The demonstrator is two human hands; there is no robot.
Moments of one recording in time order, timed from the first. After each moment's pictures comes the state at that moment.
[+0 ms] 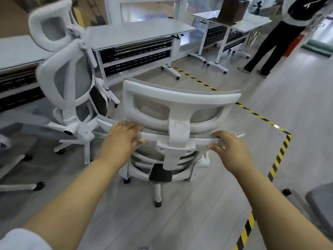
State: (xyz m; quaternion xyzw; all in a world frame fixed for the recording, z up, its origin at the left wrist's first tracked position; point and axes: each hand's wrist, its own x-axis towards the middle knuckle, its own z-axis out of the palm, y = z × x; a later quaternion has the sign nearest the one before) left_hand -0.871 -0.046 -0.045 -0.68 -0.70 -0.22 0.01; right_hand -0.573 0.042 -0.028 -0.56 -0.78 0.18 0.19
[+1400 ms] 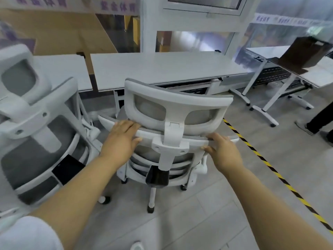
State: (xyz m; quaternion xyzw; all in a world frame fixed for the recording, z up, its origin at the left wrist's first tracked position) left_hand -1.113 0.521 -0.054 -0.55 -0.79 -0.25 0.07; right_hand -0.861 0.694 -0.020 -0.46 -0.86 0.18 0.13
